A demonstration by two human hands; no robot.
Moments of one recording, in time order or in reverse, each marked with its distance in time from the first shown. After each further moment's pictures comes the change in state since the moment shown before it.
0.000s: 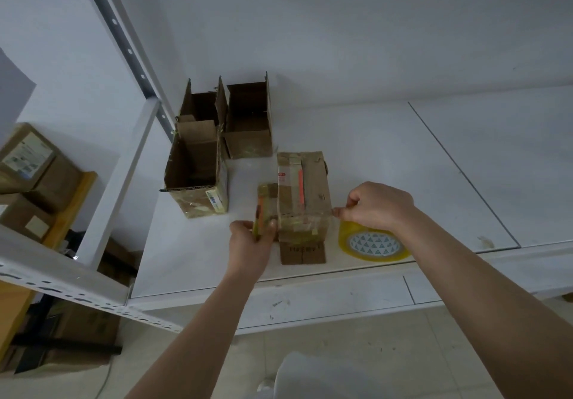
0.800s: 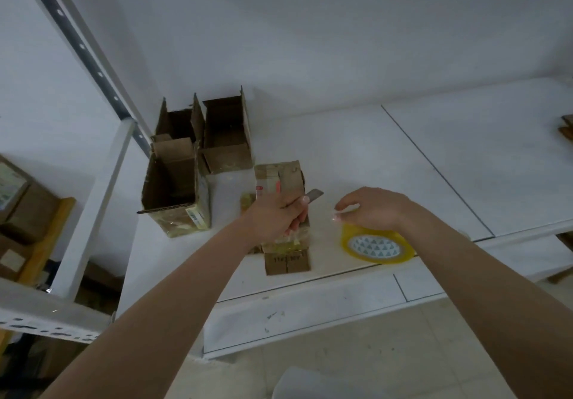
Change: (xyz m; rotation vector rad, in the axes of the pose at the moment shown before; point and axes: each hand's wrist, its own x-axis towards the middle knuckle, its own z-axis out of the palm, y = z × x) left_hand 0.021 0.092 0.020 0.313 -0.671 0.560; right_hand -0.014 0.030 -0.017 0.099 -0.153 -0.027
